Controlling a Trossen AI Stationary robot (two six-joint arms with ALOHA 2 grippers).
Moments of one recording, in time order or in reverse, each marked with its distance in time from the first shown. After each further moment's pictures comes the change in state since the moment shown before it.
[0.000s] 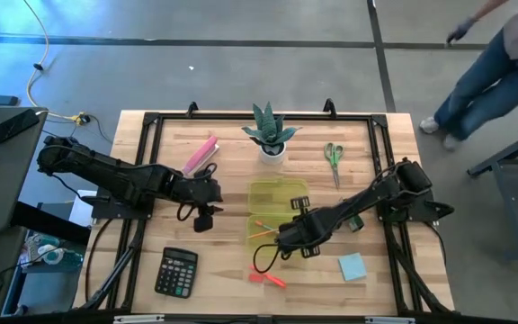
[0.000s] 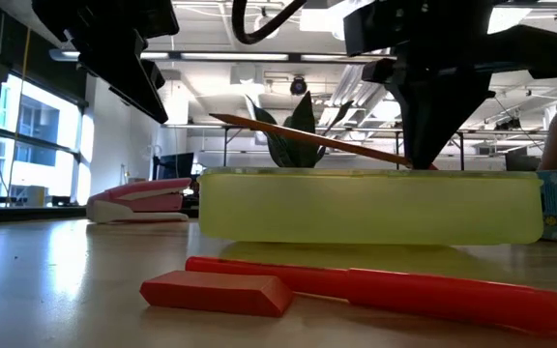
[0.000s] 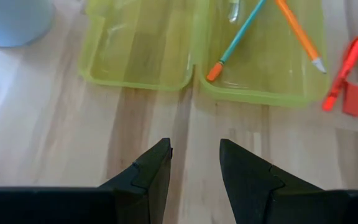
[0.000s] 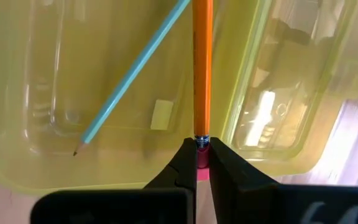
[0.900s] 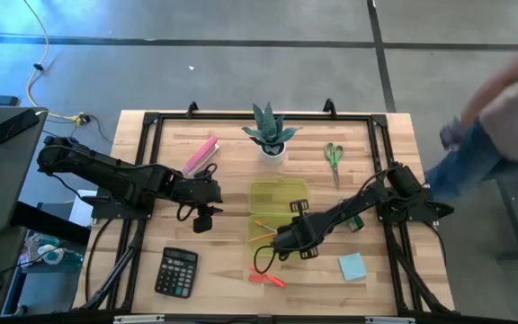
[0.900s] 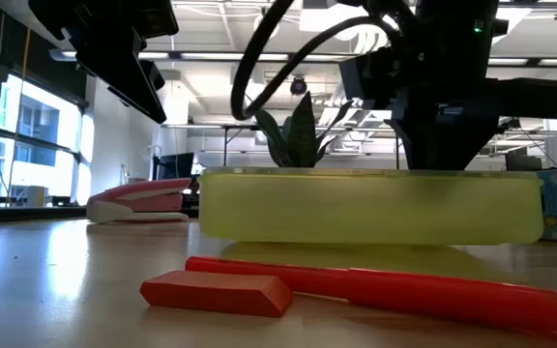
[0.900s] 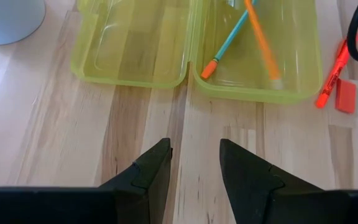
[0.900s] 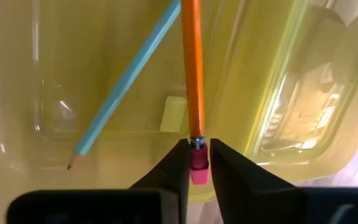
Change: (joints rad) left arm 0.000 0.000 0.000 -0.002 0.017 0.002; right arm -0.005 0.082 -0.002 0.001 -0.023 0.054
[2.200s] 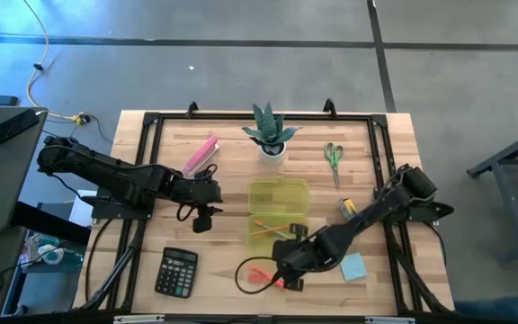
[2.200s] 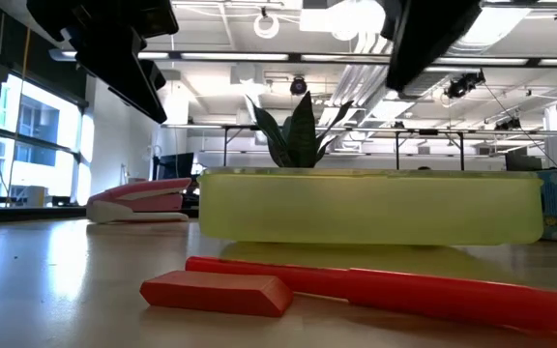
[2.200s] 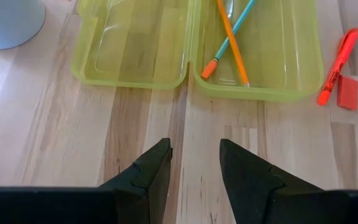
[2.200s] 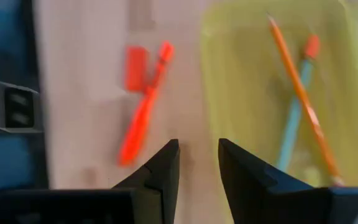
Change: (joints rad) left arm 0.000 0.000 0.000 -0.002 -0.002 0.026; right arm 0.153 -0.083 0.100 0.301 -0.077 0.438
